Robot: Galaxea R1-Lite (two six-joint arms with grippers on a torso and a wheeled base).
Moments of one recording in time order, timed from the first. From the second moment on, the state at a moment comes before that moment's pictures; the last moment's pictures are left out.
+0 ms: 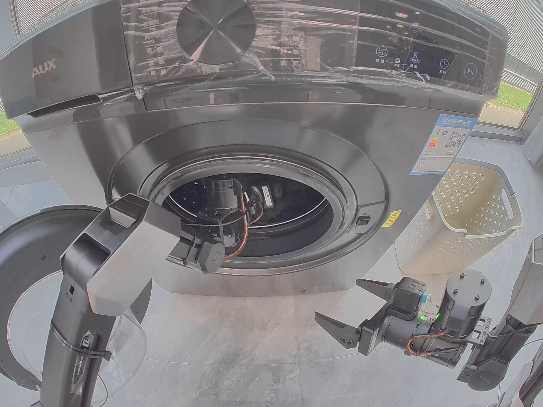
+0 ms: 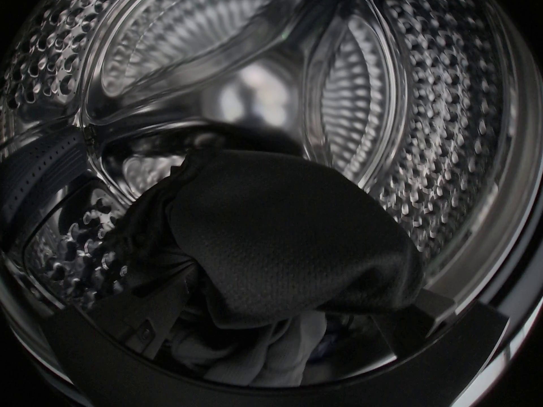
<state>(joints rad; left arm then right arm) -0.48 2.53 -1.67 -0.88 0.16 -0.24 0.75 1.91 -0.20 -1.54 -0.02 0.10</state>
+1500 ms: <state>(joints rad) -0.67 1.90 -0.34 -1.42 0.00 -0.09 0.73 1.61 -0.02 -1.52 -0.05 0.12</state>
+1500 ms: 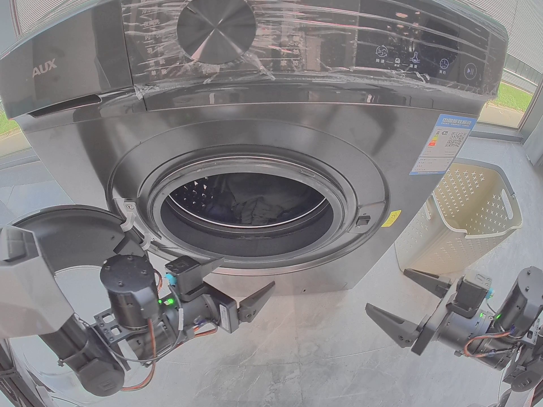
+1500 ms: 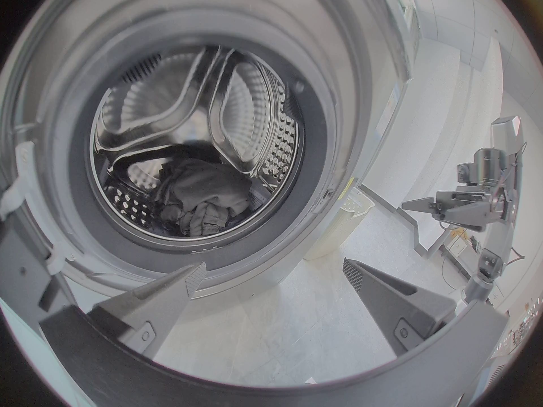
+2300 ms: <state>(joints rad) -0.58 1.44 -0.02 -1.43 0.08 -0.07 0.37 0.99 -0.02 -0.88 -0.11 0.10</state>
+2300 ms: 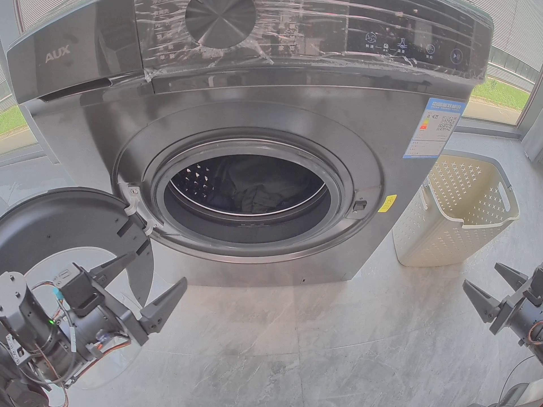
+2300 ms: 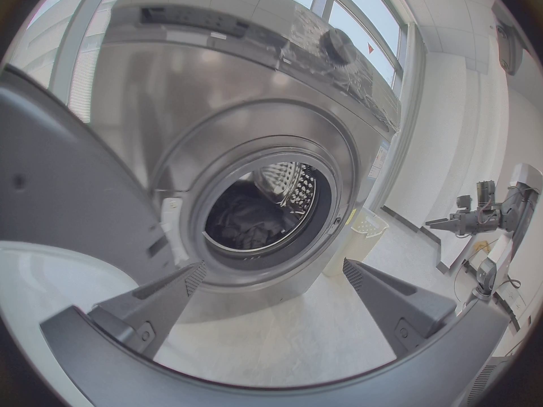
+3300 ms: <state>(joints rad) -0.09 0.16 -0.02 -0.03 0.00 -0.02 0.07 0.11 -0.02 -0.05 -0.04 0.04</state>
